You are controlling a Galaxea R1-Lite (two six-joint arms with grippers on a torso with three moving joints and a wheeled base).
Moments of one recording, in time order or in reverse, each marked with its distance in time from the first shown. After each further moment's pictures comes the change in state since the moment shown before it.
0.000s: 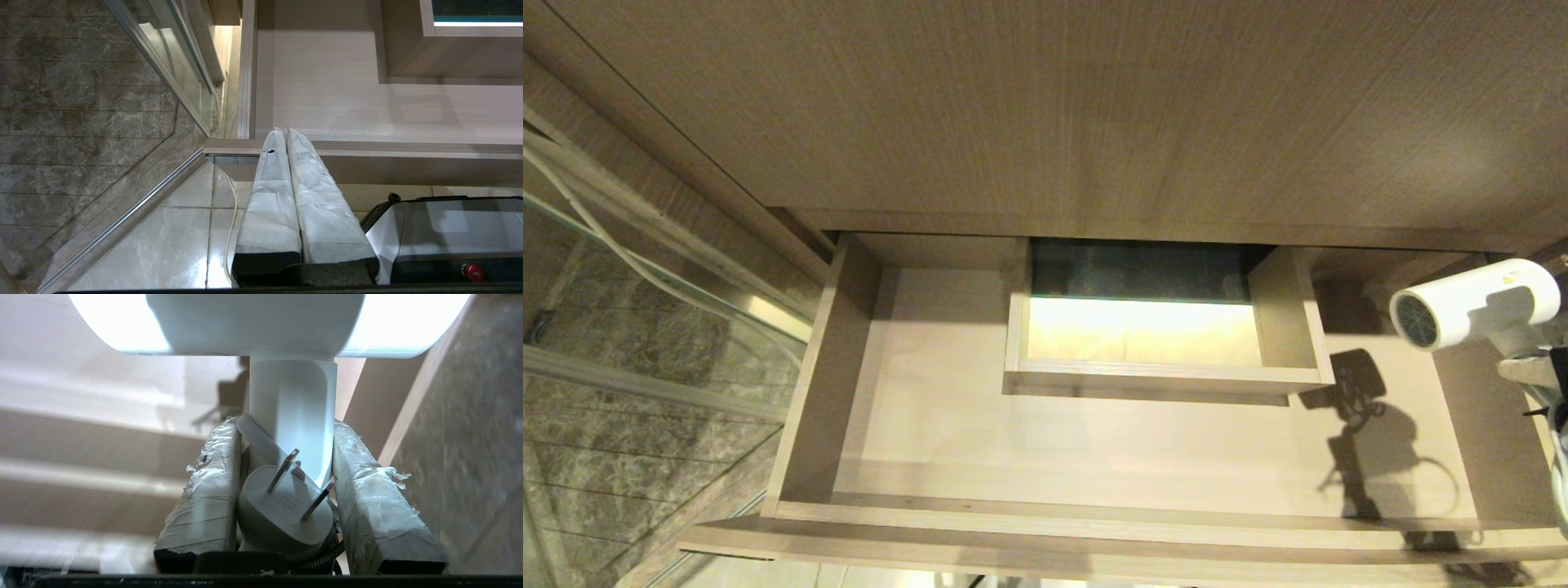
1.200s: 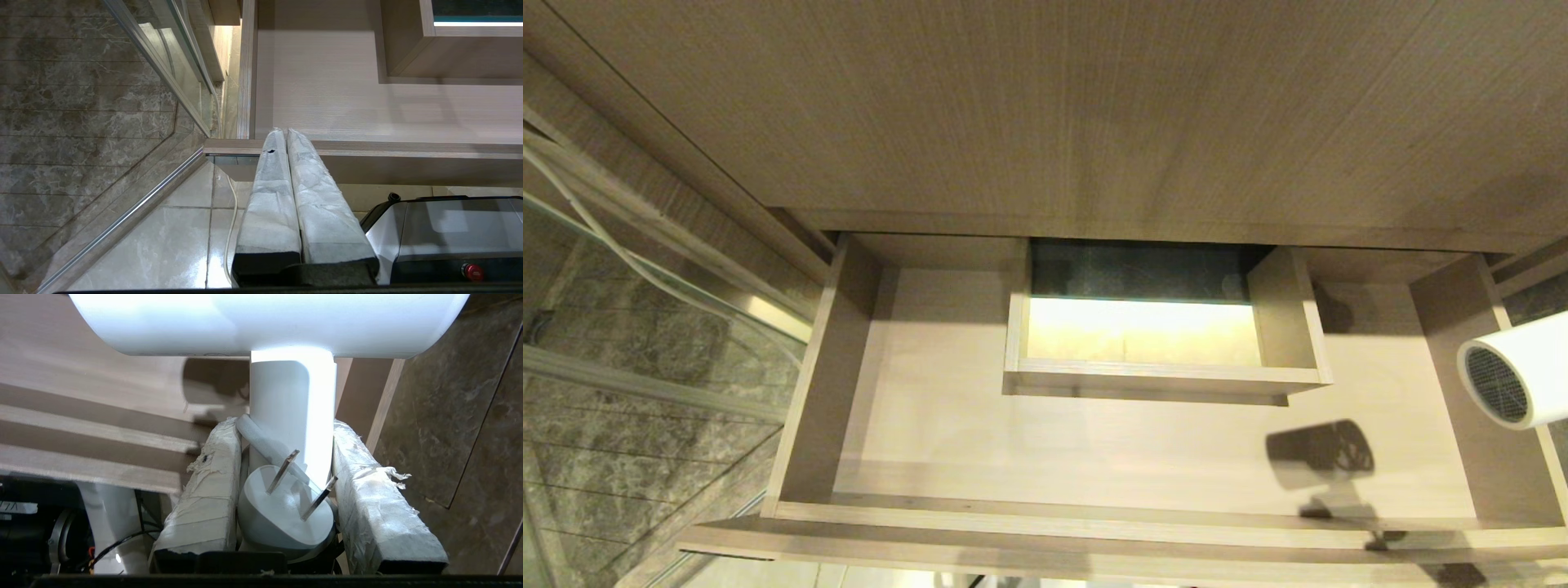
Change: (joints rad) left arm 0.000 0.000 0.000 0.000 0.000 0.000; right arm 0.039 -0.578 0.282 0.054 -0.008 0.006
